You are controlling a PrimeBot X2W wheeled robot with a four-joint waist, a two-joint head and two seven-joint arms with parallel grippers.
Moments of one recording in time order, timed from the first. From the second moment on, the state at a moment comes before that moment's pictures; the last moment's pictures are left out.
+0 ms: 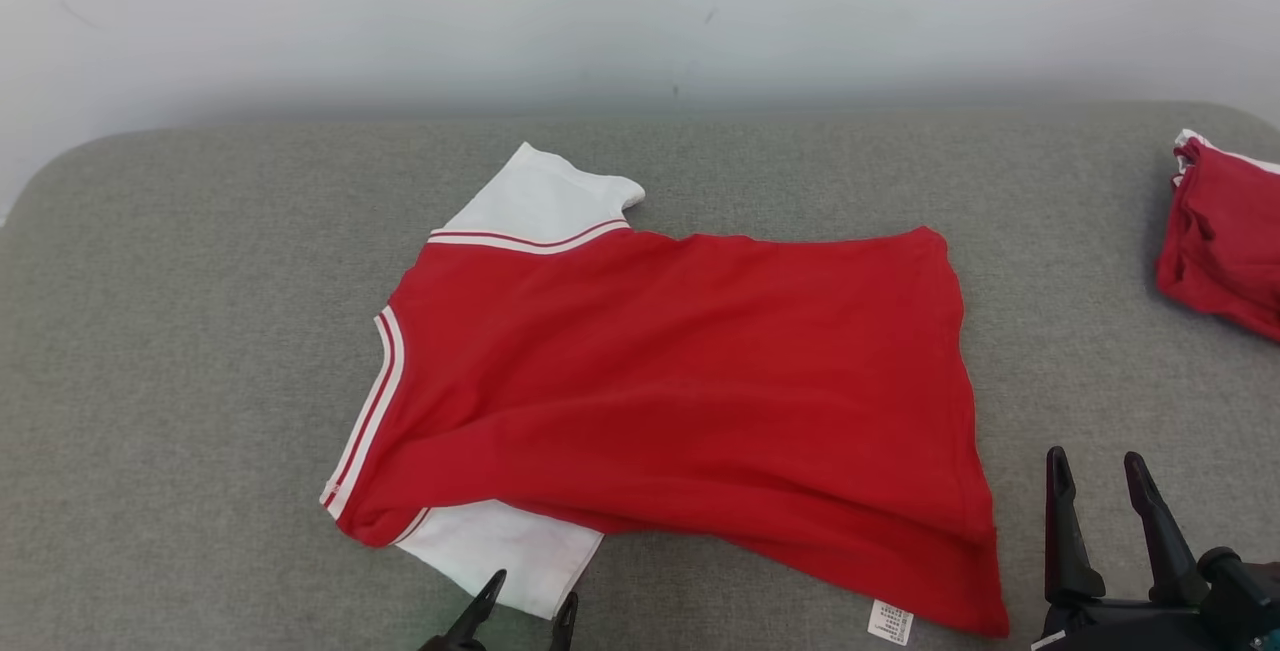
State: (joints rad) left arm -0.06 0.08 -0.33 0.42 -0.12 -0.13 -0.26; right arm 0.02 -0.09 -0.09 0.15 0.25 0.13 -0.24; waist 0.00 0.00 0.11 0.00
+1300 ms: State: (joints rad) left arm 0.17 0.24 -0.33 0.18 -0.19 -0.07 -0.09; right arm 0.07 -0.08 -0.11 0.16 0.26 0.13 -0.25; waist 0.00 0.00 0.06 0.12
